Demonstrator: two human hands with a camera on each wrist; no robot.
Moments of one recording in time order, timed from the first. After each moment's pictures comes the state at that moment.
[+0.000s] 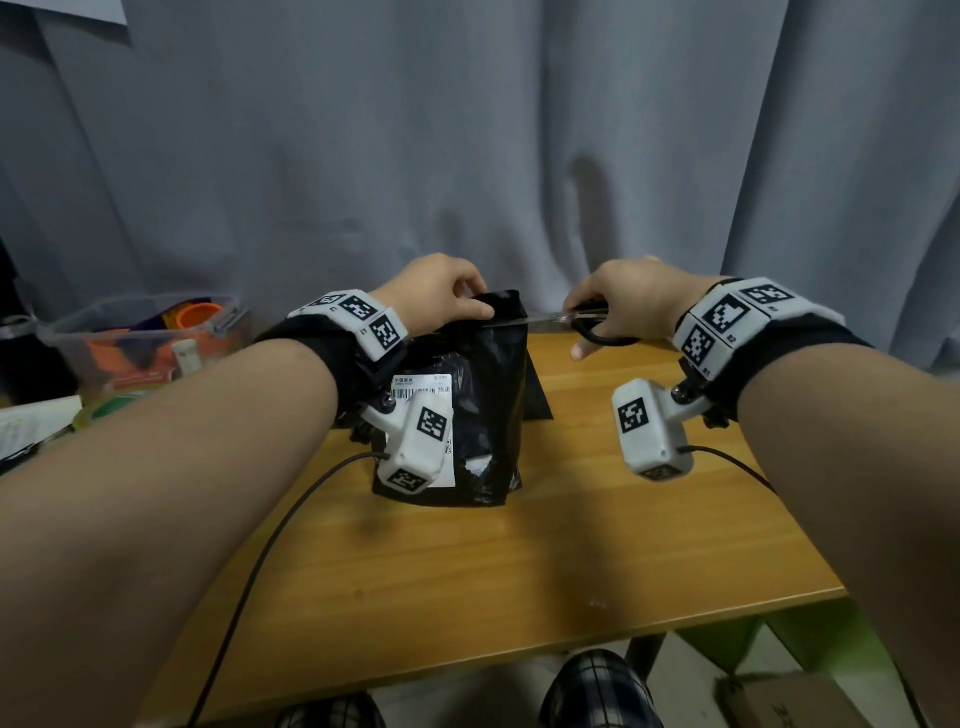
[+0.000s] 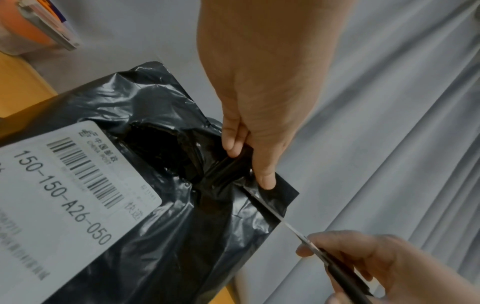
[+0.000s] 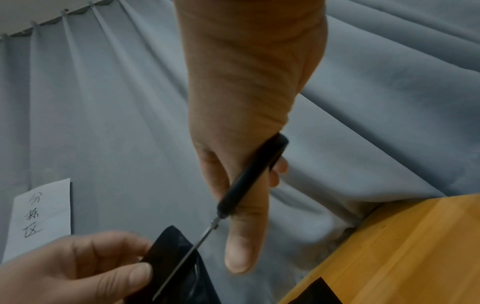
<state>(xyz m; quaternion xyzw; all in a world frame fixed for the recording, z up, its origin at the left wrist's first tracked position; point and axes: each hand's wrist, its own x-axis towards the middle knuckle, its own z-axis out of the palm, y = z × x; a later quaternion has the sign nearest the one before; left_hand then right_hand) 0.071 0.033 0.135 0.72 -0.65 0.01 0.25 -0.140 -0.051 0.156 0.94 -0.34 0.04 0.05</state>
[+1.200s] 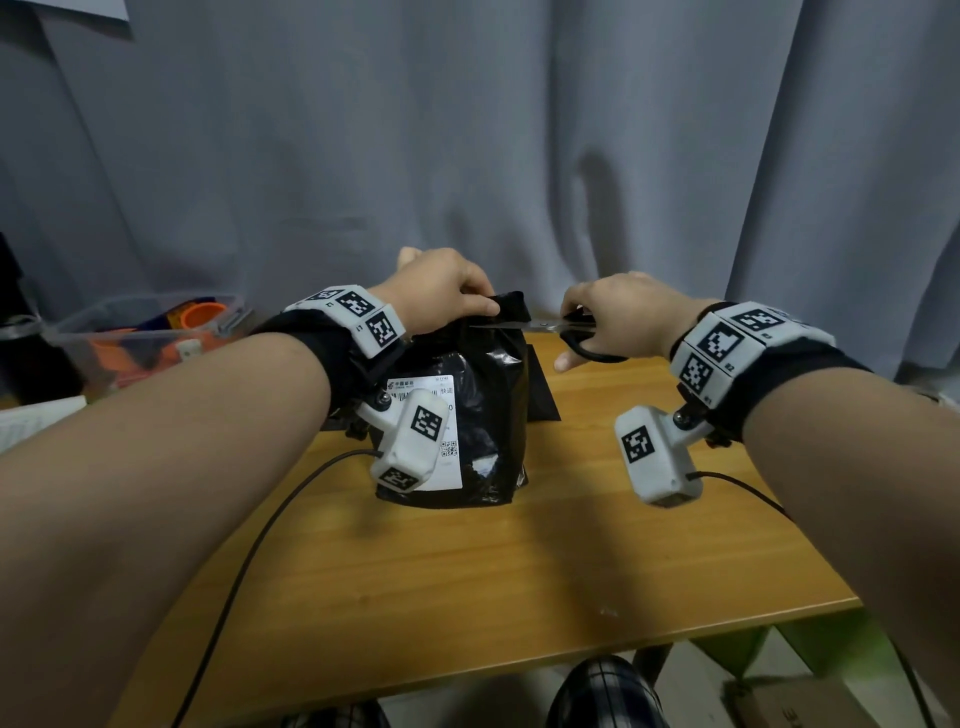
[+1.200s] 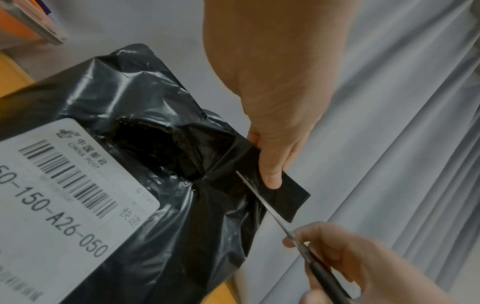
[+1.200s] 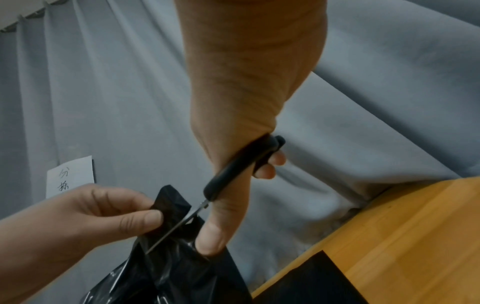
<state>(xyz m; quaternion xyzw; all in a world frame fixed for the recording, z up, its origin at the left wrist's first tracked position) 0.081 0.026 0.136 0.71 -0.67 0.08 0.21 -0.124 -0.058 0.137 0.94 -0.32 0.04 0.07</state>
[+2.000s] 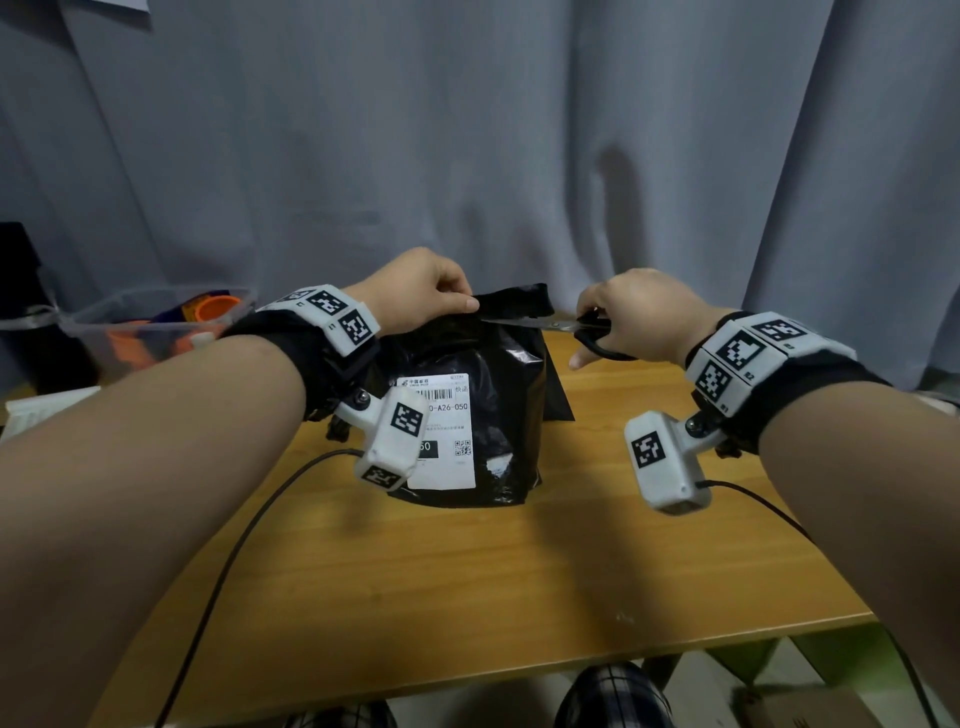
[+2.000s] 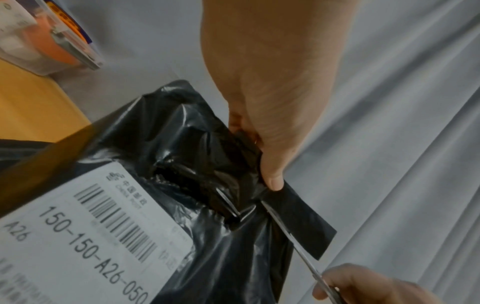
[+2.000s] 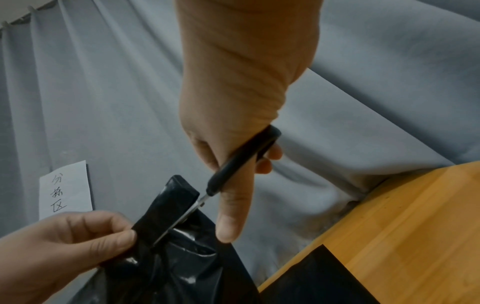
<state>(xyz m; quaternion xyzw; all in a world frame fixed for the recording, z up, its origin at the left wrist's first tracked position) 0.105 0.049 0.134 0.72 -0.64 -0.02 0.27 -0.118 -0.055 0.132 0.94 -0.32 0.07 0.09</state>
